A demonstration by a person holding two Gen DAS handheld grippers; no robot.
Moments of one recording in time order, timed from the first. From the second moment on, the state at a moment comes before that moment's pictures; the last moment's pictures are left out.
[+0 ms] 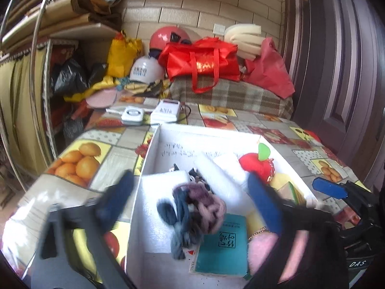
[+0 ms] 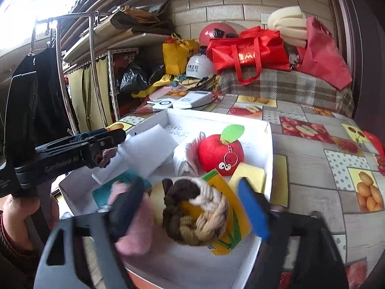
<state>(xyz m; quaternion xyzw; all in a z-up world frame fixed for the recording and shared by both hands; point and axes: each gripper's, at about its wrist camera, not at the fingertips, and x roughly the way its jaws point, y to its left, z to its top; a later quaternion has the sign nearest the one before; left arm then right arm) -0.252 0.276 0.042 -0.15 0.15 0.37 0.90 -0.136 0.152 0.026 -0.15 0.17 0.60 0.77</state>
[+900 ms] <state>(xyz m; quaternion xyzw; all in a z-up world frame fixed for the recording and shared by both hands) -0.234 0.184 0.050 -0.08 0.15 0.37 0.91 -0.137 0.080 0.033 -0.12 0.13 0.59 0.79</state>
